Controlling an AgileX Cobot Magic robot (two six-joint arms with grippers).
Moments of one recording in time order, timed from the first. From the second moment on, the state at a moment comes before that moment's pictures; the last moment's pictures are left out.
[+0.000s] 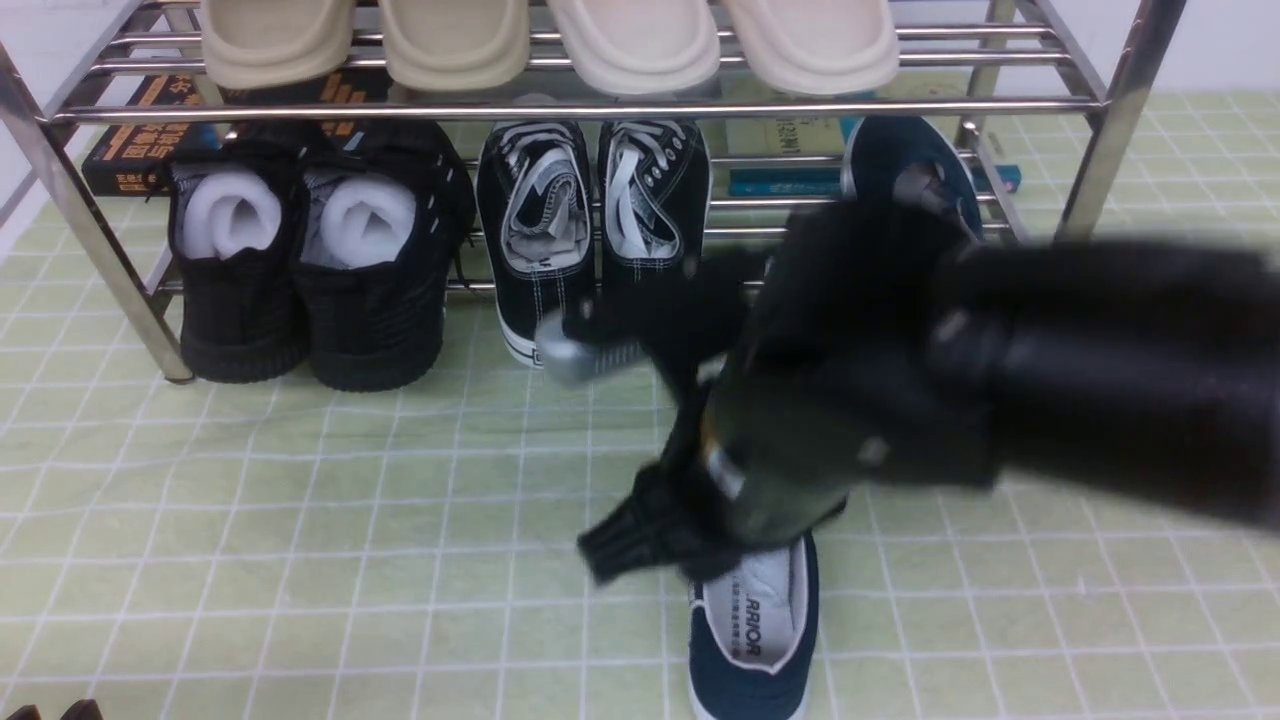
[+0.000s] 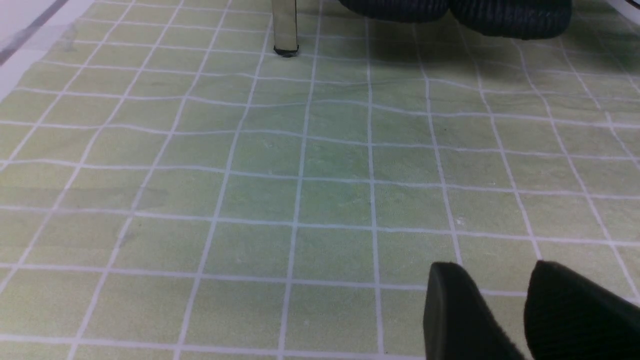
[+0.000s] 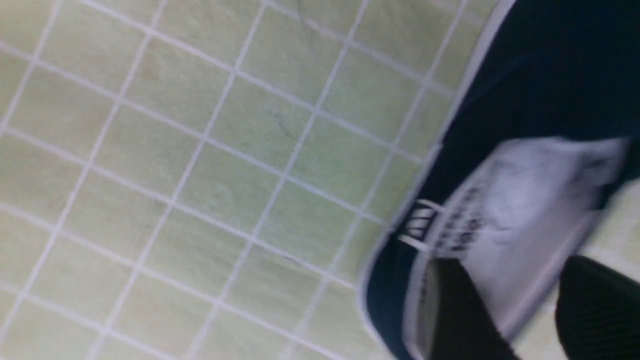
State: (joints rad) right arm 1.02 1.69 -1.45 -0.26 1.05 0.64; left arm -0.07 -0.01 0.02 0.16 0.38 -0.21
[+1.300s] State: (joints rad) right arm 0.42 1.97 -1.56 -0.33 0.60 0.50; left arm -0.07 -0.01 0.02 0.16 0.38 -0.21
